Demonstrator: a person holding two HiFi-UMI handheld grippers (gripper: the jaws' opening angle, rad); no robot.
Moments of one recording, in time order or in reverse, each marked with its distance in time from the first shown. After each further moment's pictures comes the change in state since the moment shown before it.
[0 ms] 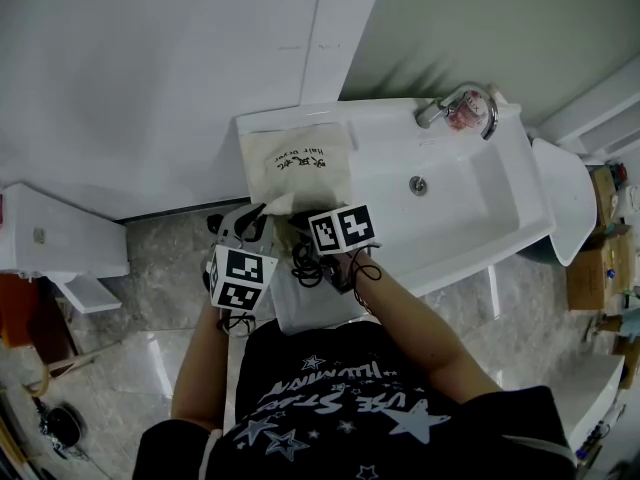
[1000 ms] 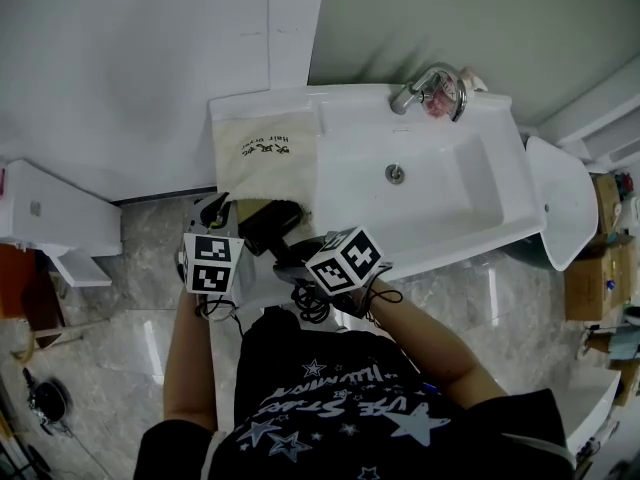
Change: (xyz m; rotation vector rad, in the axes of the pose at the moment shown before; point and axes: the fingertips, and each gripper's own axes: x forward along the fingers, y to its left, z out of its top) left arm -0.019 -0.031 0.003 -0.052 0.078 0.208; right arm -0.115 0.046 -0.105 -0.273 0.158 0.392
